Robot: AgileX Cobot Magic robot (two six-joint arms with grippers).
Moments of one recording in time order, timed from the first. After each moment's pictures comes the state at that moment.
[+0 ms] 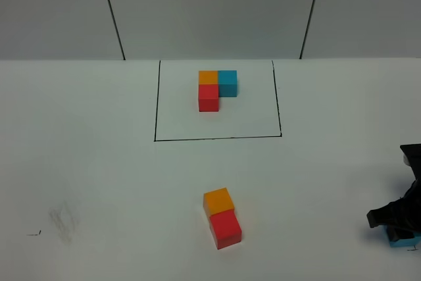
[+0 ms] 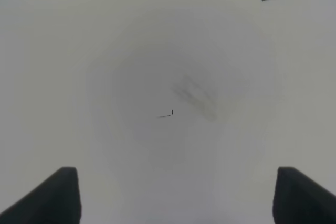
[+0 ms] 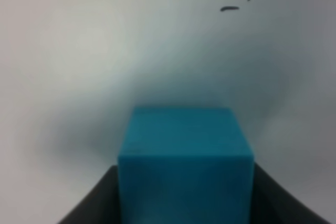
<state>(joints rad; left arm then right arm) 0.03 -0.01 -0.51 -0.04 1.08 0.17 0.06 1.68 -0.71 0.00 0.54 0.00</state>
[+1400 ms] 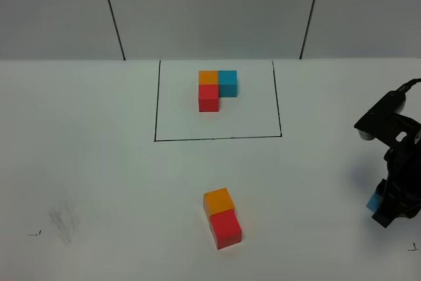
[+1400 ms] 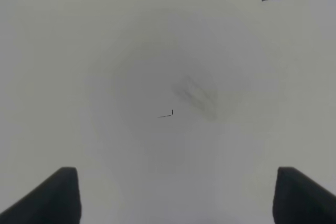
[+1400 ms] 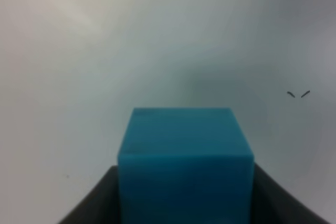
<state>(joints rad) 0.03 -0.01 -0.51 -0.04 1.08 0.17 0.21 1.55 -0.96 0.00 0.94 -0.54</state>
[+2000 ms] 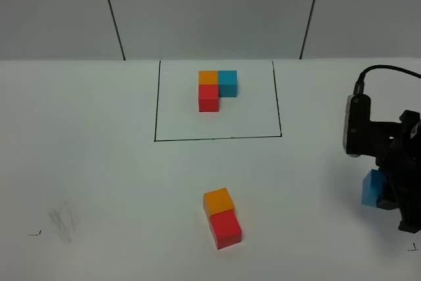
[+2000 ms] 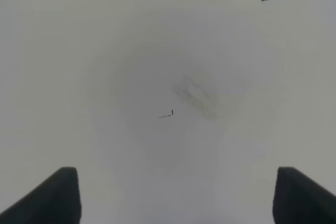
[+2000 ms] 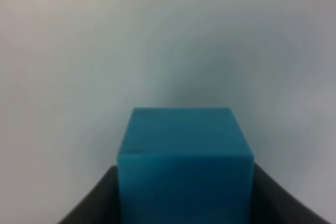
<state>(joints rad) 0.03 -0.01 -0.51 -0.04 1.08 0.17 0.22 1.55 -0.96 0.02 0.85 -1.11</state>
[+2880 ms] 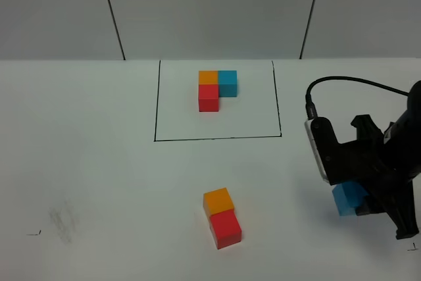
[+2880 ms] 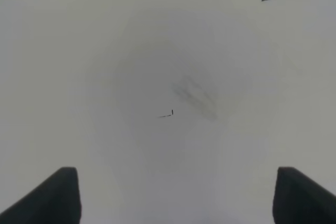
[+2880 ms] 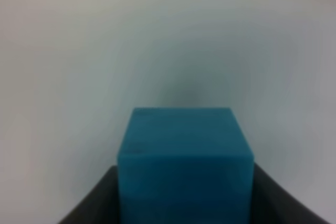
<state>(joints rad) 0.03 -0.01 -0.51 -0.04 1.08 0.17 0.33 1.58 -0.99 0.07 0.87 -1.41</state>
